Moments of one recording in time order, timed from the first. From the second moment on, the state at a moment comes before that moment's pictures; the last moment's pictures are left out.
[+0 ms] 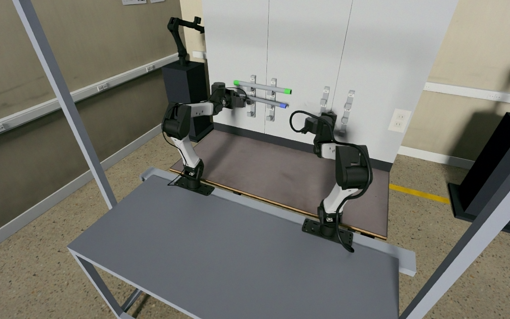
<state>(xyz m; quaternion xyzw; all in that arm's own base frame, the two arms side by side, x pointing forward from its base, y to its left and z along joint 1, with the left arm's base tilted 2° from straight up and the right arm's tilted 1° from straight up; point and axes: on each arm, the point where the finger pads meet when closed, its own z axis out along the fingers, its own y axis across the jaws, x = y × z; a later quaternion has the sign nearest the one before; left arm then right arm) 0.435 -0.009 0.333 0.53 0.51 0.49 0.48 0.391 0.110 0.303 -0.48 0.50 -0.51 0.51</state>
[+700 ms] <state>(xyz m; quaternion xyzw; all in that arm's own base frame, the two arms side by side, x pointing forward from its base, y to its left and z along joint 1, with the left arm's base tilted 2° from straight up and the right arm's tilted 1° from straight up) 0.447 -0.008 0.317 0.54 0.52 0.48 0.47 0.391 0.110 0.303 -0.48 0.50 -0.51 0.51</state>
